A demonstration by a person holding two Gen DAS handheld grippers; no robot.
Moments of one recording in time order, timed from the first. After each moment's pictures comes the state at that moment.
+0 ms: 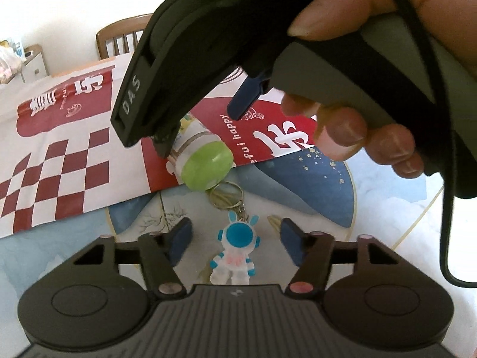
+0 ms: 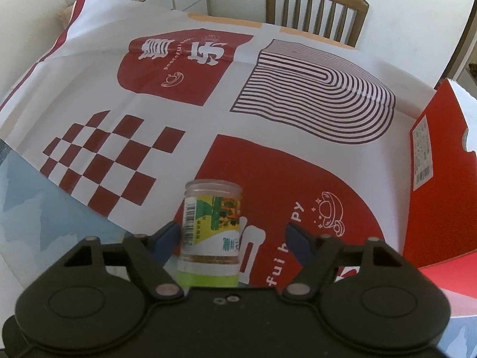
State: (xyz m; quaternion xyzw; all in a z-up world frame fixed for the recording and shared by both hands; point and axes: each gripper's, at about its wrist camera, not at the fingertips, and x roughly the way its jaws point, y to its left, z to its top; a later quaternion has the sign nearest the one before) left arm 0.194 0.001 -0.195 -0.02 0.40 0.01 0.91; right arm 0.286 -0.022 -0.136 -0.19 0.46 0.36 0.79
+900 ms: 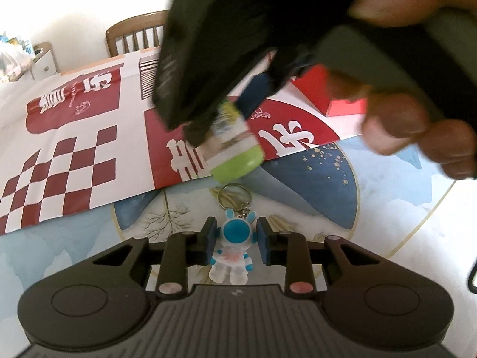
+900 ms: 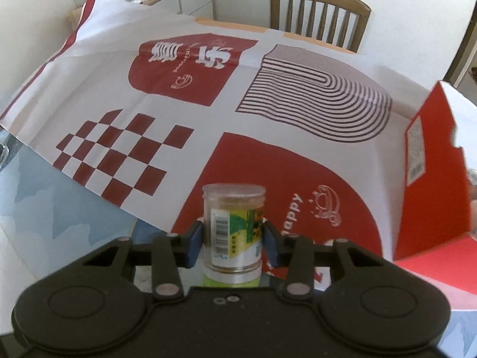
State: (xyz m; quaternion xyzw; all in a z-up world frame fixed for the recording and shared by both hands) left arm 0.199 -0.002 -0.193 -0.03 0.41 0.03 0.91; right arm 0.273 -0.040 -0.120 -0.19 0.45 0.37 0.79
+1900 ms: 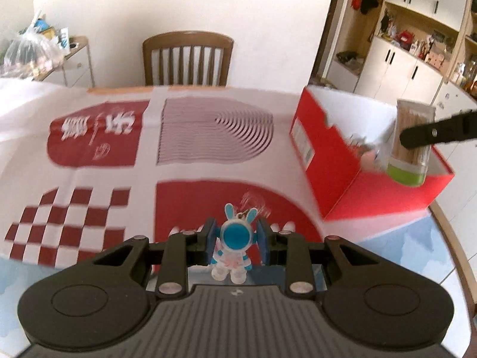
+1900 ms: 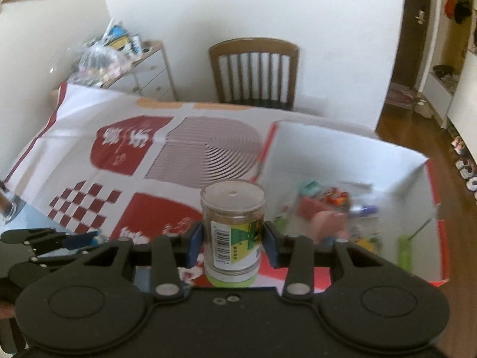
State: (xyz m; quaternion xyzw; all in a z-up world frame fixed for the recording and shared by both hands) left arm 0.257 -0.006 -0.102 -0.11 0.37 0.10 0.92; right arm 0.345 -0.223 -0.013 -0.10 0.39 0.35 0.85
